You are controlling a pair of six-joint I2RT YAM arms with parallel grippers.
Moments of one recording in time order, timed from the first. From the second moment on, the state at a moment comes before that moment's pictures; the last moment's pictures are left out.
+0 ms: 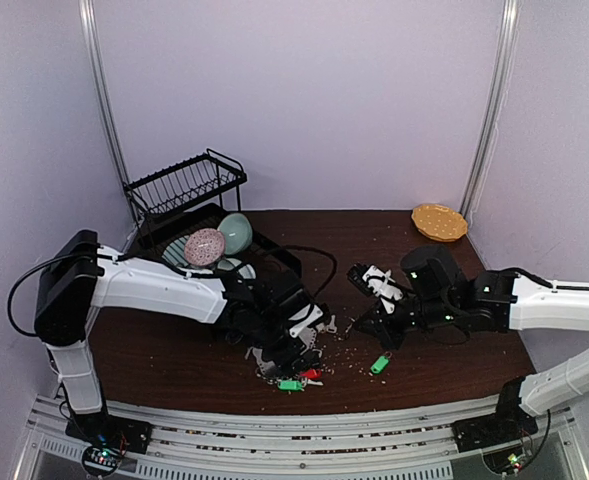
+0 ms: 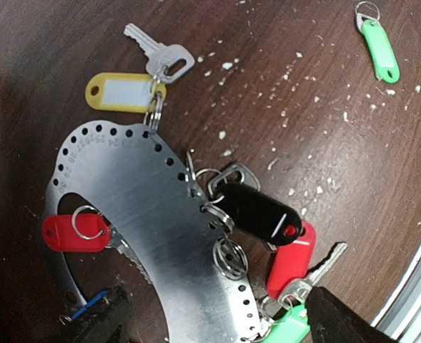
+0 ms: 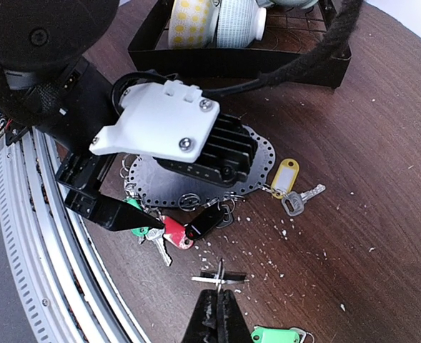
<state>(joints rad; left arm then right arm) -1.11 1.89 1.26 -0.49 -0.02 -0.13 0.95 1.18 0.80 -0.33 -0.08 0.10</state>
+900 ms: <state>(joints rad) -1.11 1.97 1.31 -0.58 -0.06 -0.21 0.95 1.17 0.79 -0.31 -0.11 0.10</state>
